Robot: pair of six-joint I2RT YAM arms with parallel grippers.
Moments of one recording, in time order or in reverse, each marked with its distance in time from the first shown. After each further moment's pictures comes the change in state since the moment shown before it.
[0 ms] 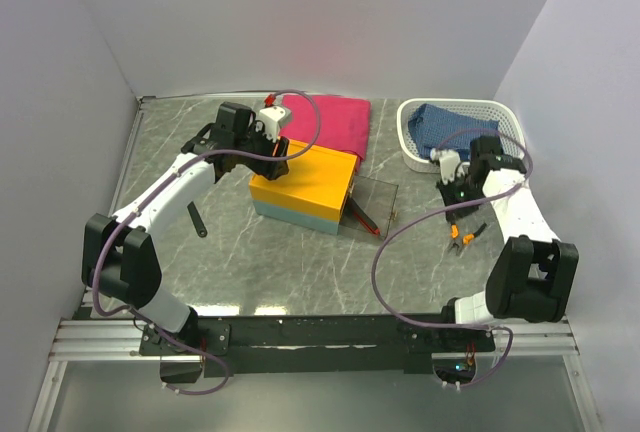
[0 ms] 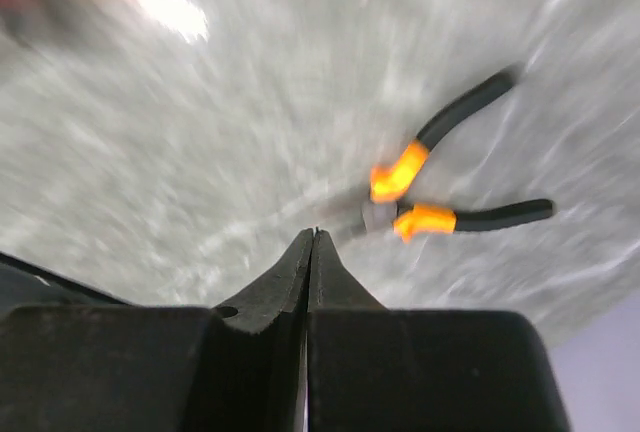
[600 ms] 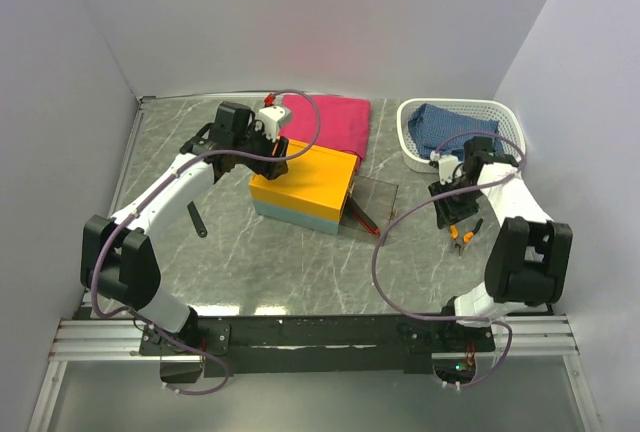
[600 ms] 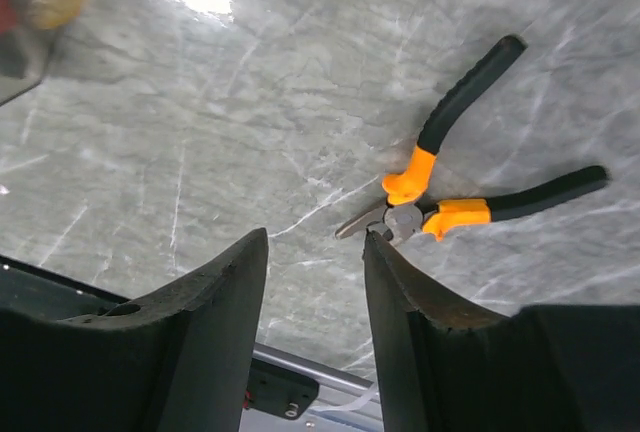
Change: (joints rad) left arm 0.000 -0.009 0.000 0.000 -0.003 0.009; right arm 0.016 0.076 0.034 -0.003 0.013 0.113
